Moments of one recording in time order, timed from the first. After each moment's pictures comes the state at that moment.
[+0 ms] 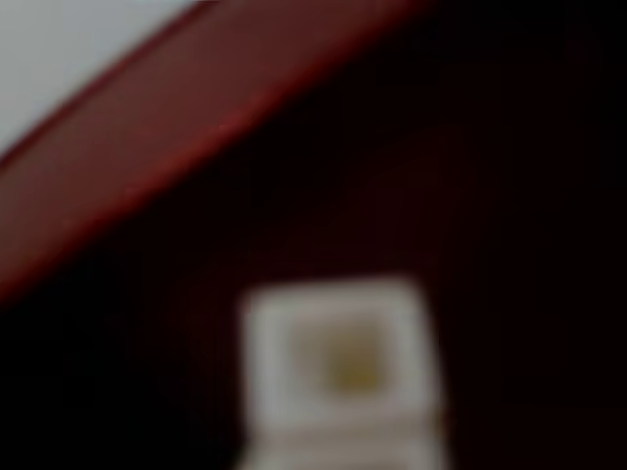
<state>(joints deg) 36.7 84.1 75.1 85.7 -6.3</state>
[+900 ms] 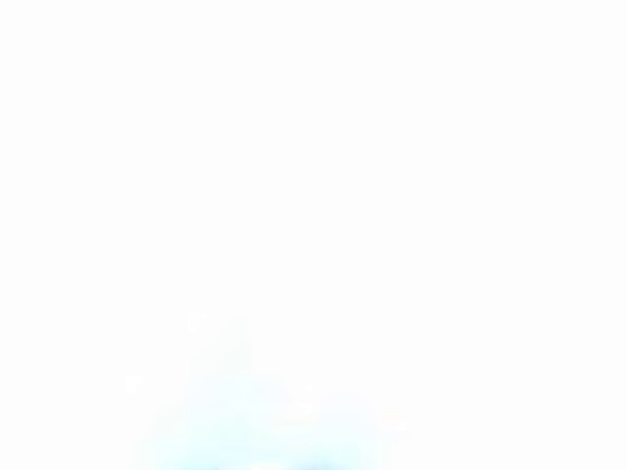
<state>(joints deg) 2.0 111.7 106.8 74.4 -9.8</state>
